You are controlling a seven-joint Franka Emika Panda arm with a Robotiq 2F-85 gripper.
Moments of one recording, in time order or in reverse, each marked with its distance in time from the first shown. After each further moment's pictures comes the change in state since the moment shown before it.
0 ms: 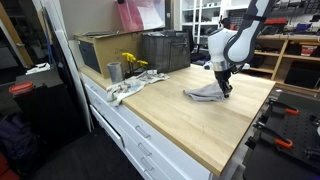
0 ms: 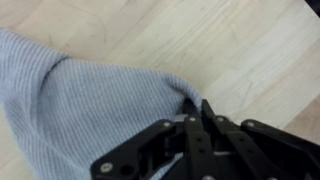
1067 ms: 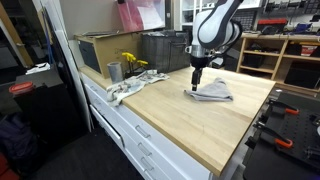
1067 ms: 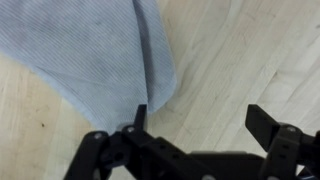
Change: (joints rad) arm 0.039 -0.069 0.185 0.109 0.526 0.060 0.164
